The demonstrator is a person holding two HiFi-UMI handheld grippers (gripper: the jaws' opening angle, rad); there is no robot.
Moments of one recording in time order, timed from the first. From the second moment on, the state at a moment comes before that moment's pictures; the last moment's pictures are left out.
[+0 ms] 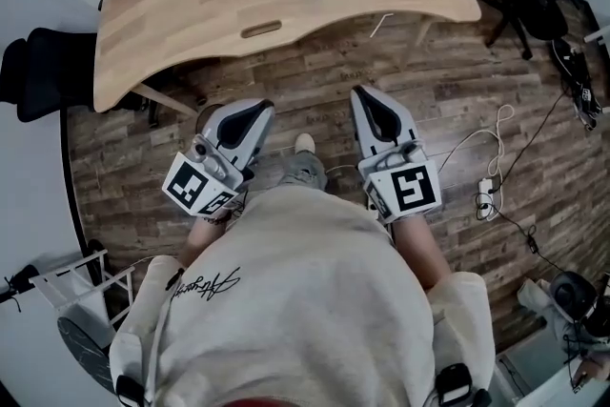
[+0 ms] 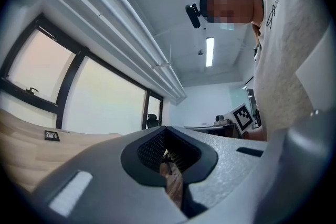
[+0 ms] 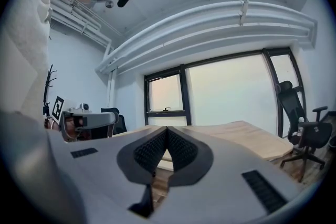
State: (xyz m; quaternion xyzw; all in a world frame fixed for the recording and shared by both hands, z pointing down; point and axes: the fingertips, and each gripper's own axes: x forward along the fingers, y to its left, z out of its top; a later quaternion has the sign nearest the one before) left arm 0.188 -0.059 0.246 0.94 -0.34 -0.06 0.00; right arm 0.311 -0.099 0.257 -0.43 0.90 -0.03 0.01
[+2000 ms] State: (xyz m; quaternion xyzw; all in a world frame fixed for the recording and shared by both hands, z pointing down) left arm 0.133 -0.277 0.255 0.93 -0.36 -0.07 0.02; right arm 0.248 -0.310 0.269 -0.39 0.92 -0.05 0.00
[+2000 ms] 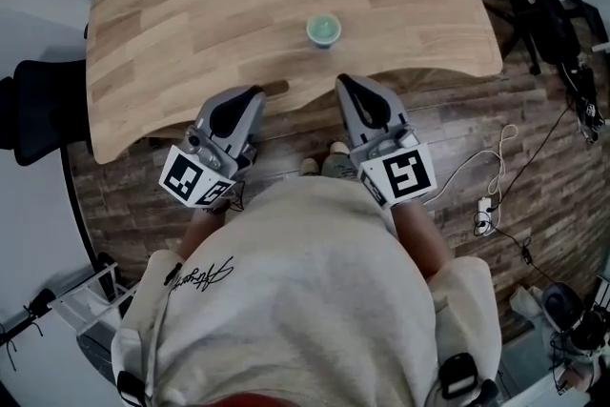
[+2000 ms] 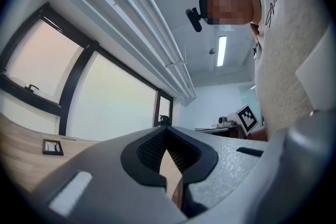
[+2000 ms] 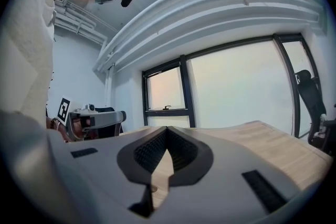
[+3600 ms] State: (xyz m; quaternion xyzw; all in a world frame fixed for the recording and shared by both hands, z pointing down) left arm 0.119 -0.288 0.280 0.89 -0.44 -0.04 0.06; right arm 0.244 -0.376 0.368 -0.35 0.93 -0.10 -0.06
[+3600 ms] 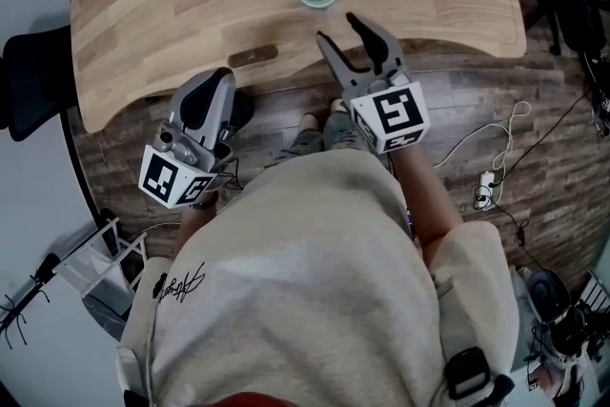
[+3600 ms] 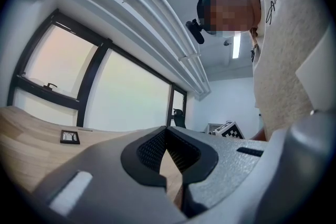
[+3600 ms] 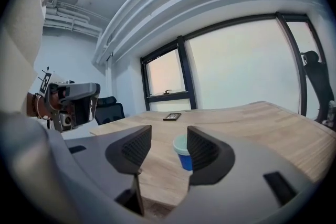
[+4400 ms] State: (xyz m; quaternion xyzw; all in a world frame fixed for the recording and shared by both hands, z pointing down) left arm 0.081 -0.270 0.273 0.86 -0.50 -0.04 0.04; right arm 0.234 -0.412 0.461 -0.37 0.90 -0.14 -0.18
